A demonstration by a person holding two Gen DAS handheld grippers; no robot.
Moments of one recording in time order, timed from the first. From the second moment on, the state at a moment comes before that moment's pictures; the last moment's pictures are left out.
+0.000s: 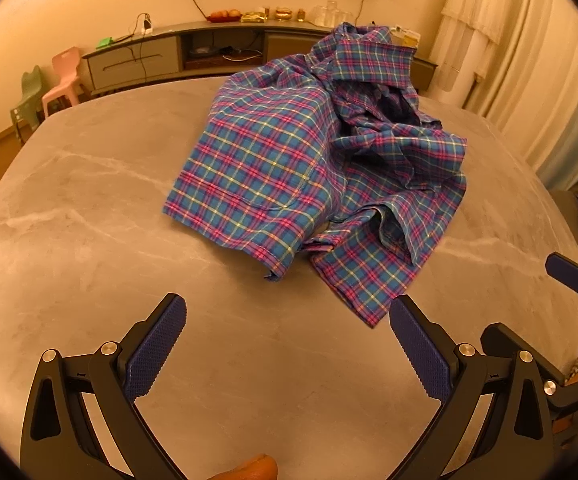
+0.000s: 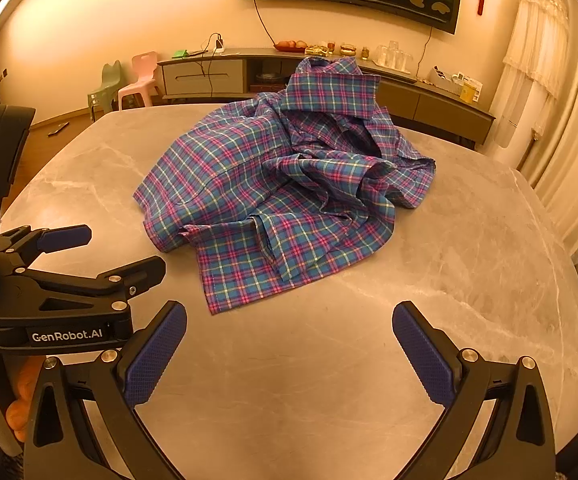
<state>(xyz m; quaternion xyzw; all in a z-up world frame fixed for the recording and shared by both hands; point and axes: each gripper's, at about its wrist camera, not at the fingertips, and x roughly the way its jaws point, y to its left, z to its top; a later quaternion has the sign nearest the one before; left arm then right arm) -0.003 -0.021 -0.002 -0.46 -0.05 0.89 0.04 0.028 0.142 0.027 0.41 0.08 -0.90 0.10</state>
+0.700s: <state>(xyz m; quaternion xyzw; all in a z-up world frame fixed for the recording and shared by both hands) -0.028 -0.051 -0.003 -0.44 -0.08 0.90 0.01 -0.024 0.173 -0.004 0.44 0.06 -0.88 0.15</state>
